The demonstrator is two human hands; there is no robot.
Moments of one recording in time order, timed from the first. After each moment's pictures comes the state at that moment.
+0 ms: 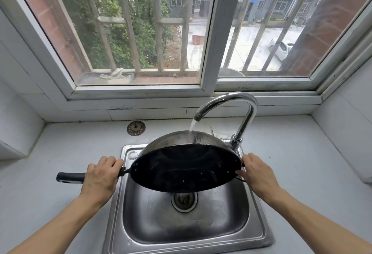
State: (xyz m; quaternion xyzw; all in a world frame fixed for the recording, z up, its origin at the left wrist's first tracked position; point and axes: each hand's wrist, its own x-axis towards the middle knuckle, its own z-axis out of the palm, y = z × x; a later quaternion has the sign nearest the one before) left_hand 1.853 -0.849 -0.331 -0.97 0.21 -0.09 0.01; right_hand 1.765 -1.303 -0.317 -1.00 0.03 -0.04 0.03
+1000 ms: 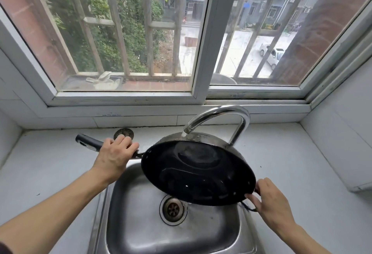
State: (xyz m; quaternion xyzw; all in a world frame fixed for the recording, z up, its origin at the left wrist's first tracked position) left_hand 1.934 -0.916 -0.308 -0.93 0.32 -0.18 0.04; right_hand 1.713 -1.340 -0.324 -0.98 0.13 -0.07 0.11
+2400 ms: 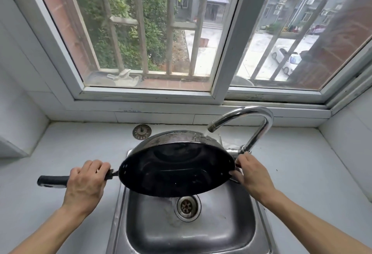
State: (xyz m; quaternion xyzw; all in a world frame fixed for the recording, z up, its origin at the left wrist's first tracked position) left_hand 1.856 -0.806 -0.327 -0.98 0.16 -0.15 -0.01; right_hand 1.806 -1.272 -0.297 -0.99 0.01 -0.05 0.10
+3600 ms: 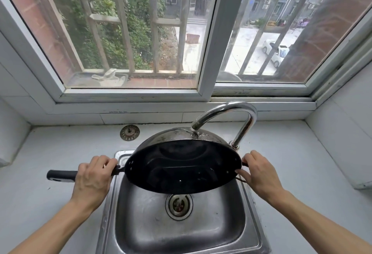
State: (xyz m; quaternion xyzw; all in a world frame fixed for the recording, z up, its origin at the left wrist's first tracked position) left_hand 1.874 -0.851 -0.329 -0.97 0.20 -0.14 -0.04; right_hand 1.781 -1.319 -0.296 -0.99 0.02 -0.09 0.06
